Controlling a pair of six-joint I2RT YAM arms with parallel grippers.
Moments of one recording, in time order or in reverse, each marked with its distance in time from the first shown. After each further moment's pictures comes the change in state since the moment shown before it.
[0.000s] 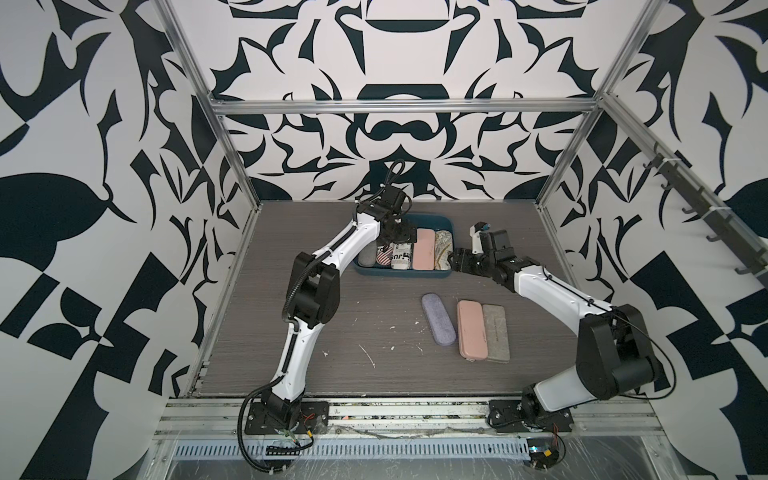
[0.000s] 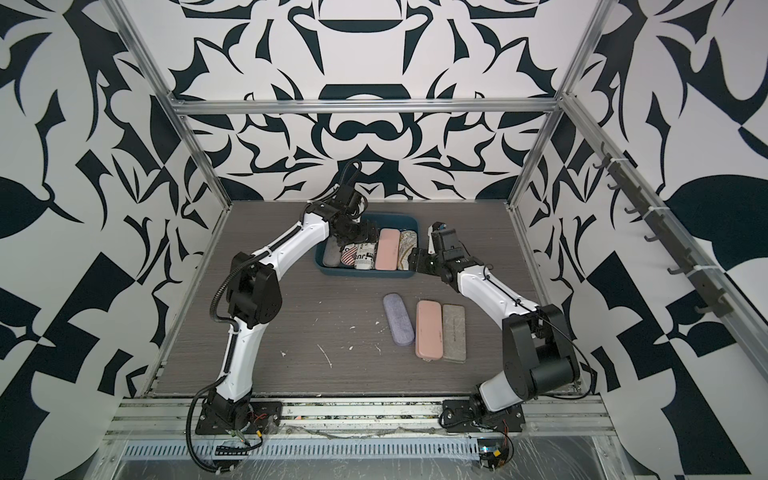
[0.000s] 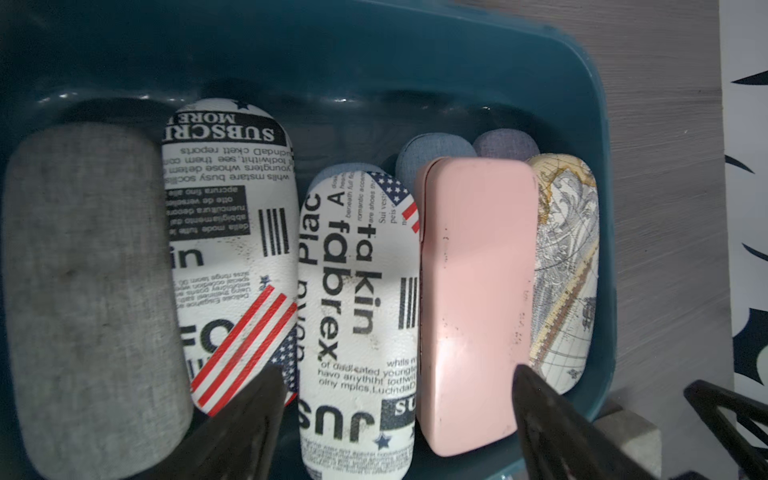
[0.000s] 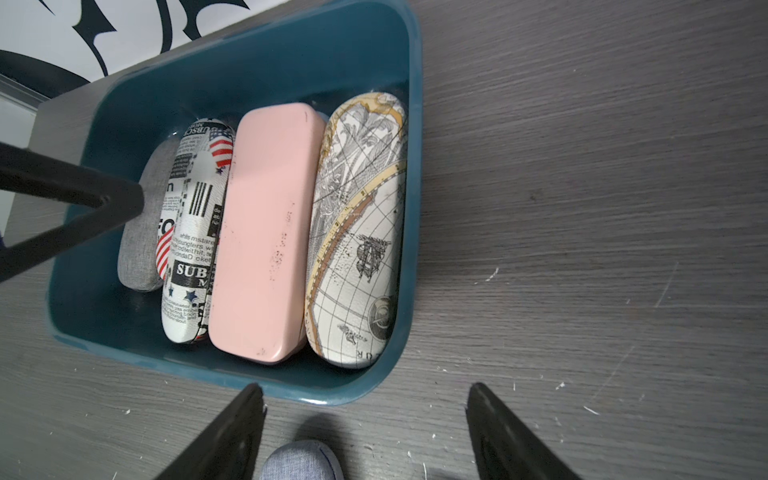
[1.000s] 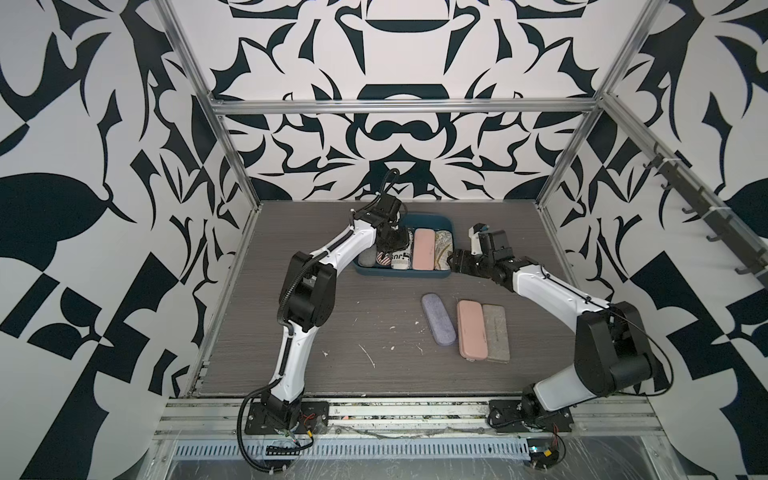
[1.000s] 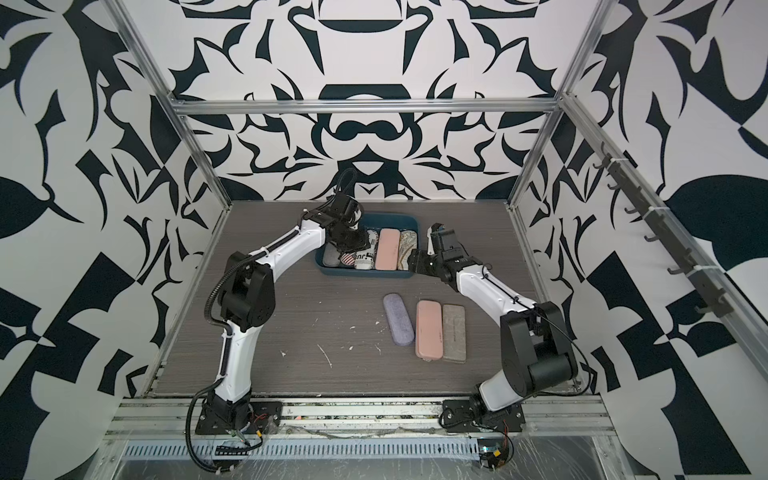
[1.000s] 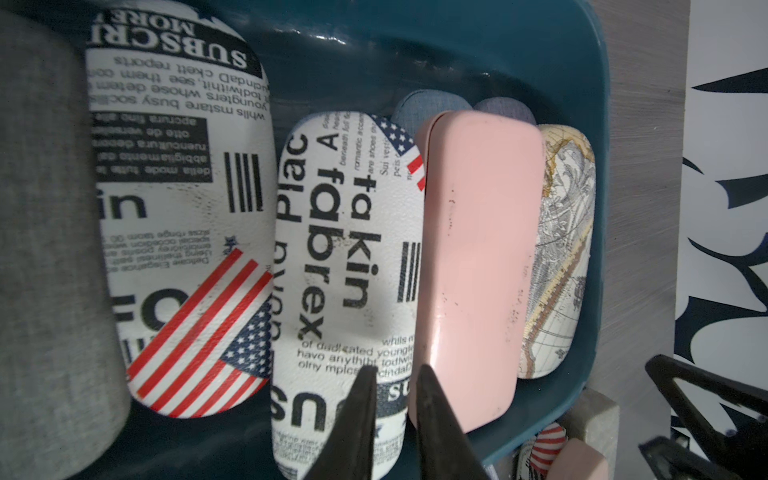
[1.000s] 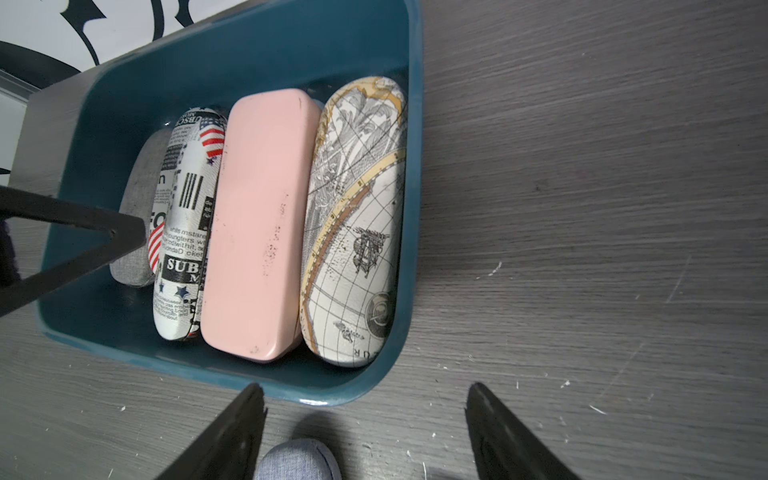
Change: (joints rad) left arm 0.006 -0.056 -0.172 0.123 0.108 -0.079; right arm -0.001 0.018 0.000 -0.003 -0.008 -0.001
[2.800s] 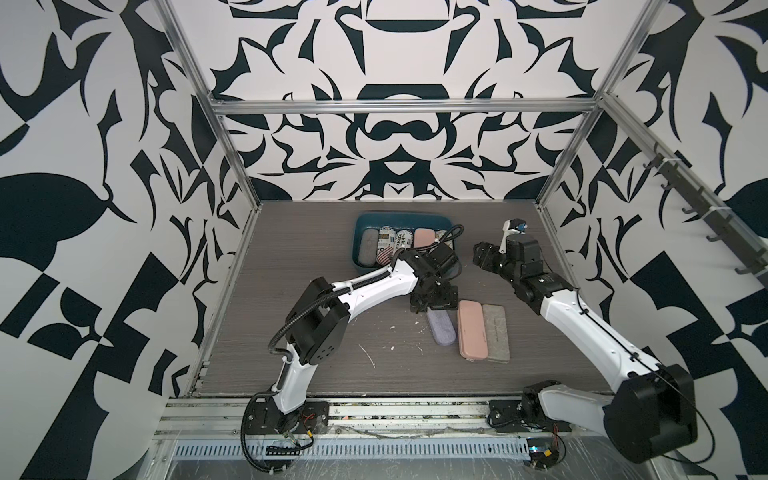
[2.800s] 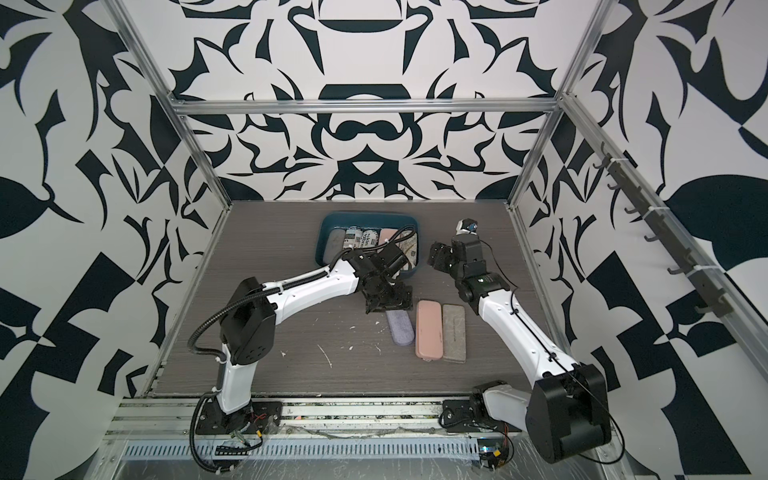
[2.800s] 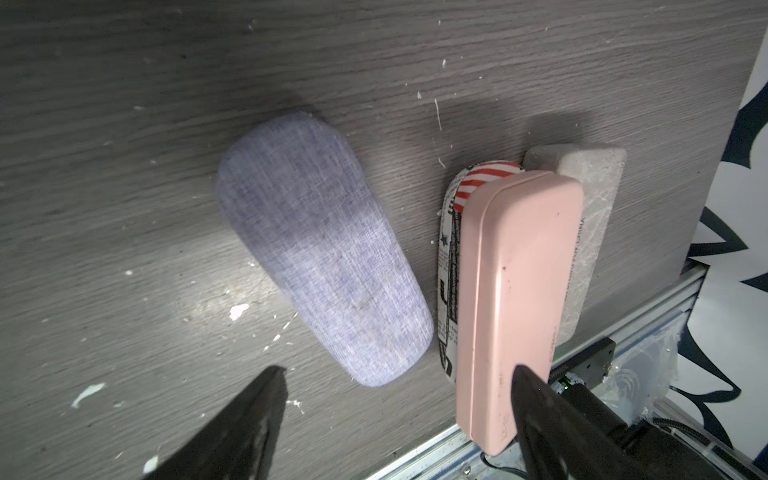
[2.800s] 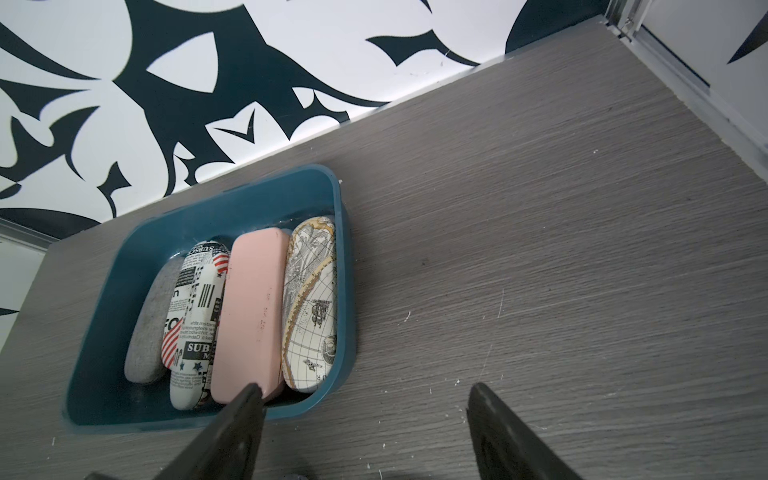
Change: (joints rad) left arm -0.414 -0.132 -0.174 -0.182 -0.015 -0.273; right arm -0.034 -0.337 -0.116 0.026 0.222 0.067
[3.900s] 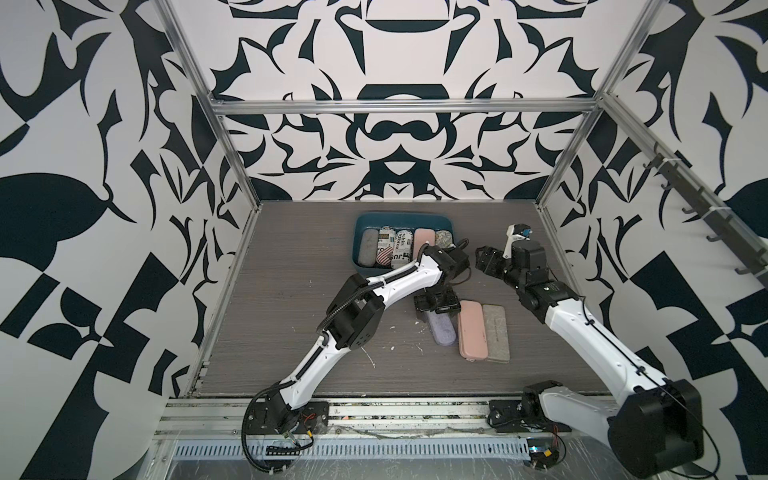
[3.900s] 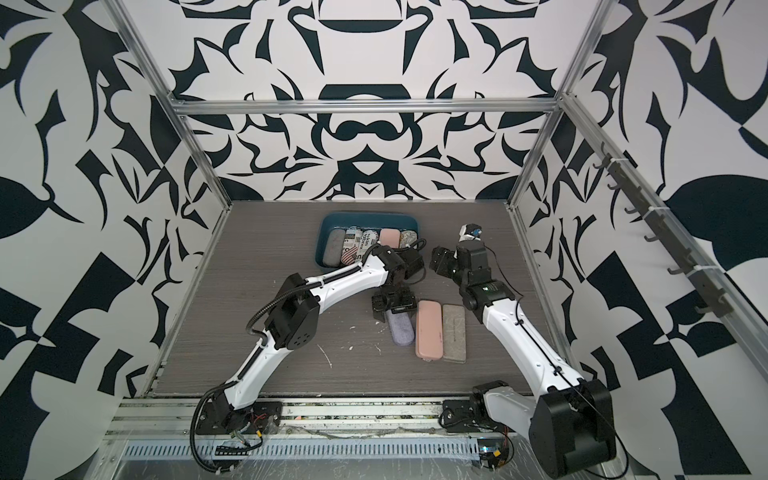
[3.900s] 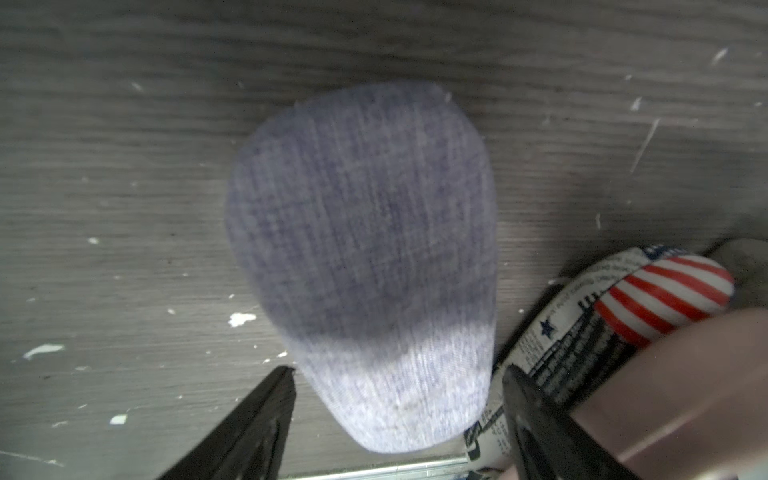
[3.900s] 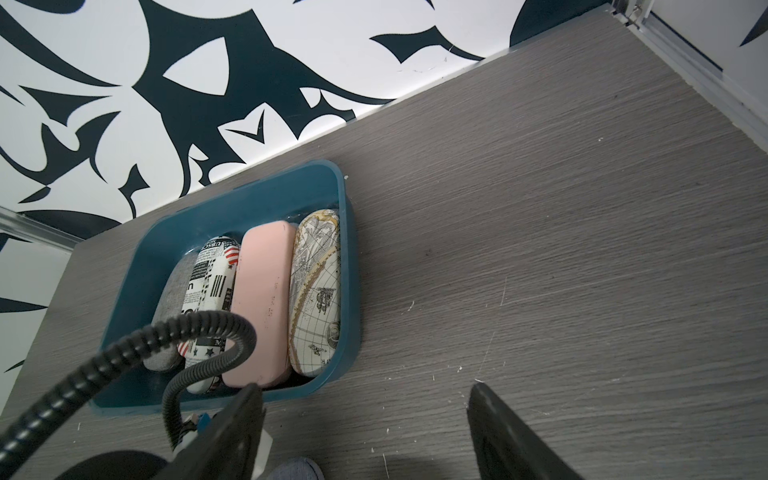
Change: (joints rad) left arm -0.011 0.332 0.390 -0.370 -0.014 -0.189; right arm -0.025 -0.056 -0.059 0.017 -0.045 0.018
